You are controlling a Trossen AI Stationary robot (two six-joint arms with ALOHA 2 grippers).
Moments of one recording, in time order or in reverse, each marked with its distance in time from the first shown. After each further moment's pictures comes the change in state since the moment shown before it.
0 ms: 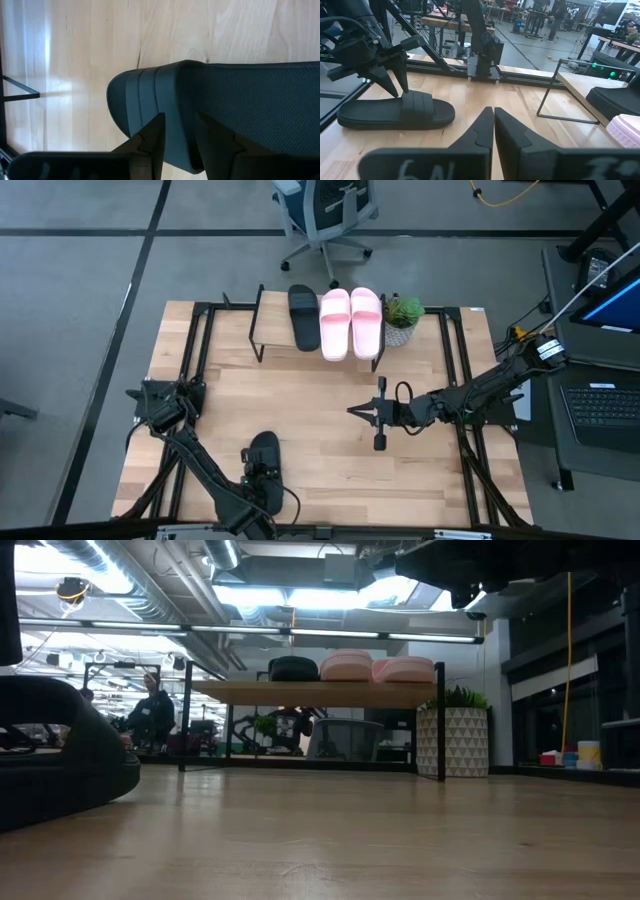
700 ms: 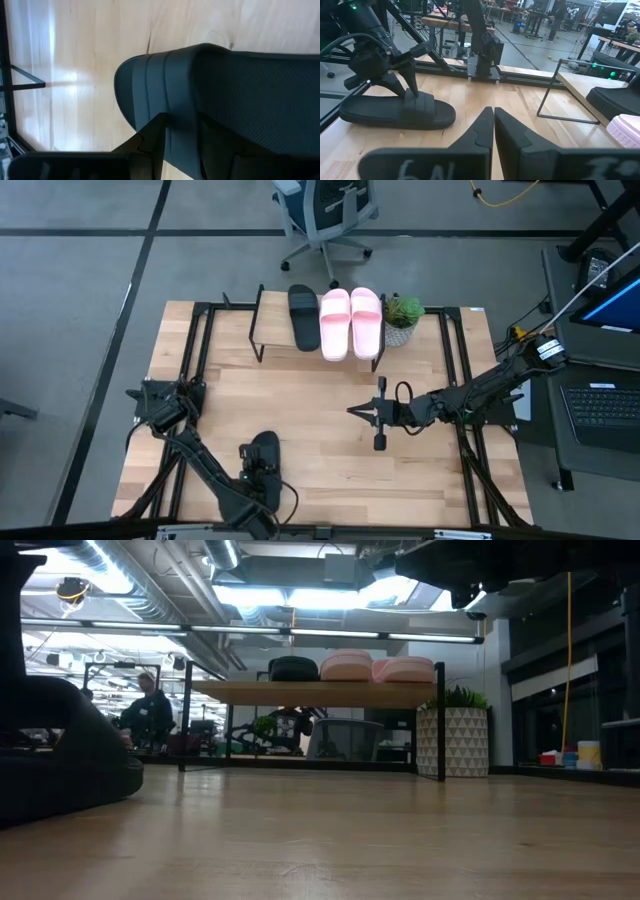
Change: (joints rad) left arm 0.015 0.001 -0.085 0.013 0.003 -0.025; right arm 0.000 0.000 0.000 0.000 0.000 0.001
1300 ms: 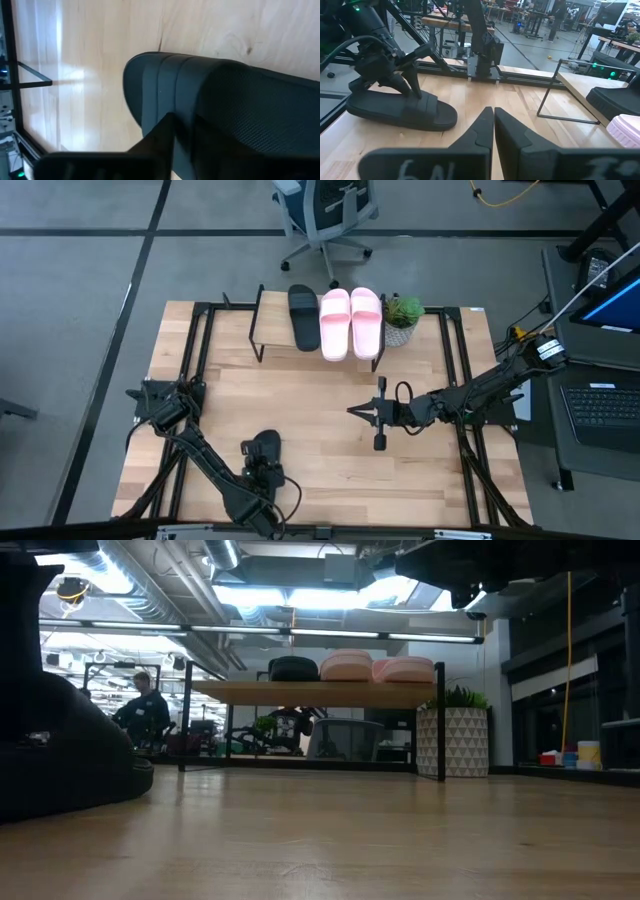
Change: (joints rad) left arm 0.029 0.000 -0.001 -0.017 -0.001 0.006; right arm 0.000 0.000 0.000 0.000 0.000 0.000
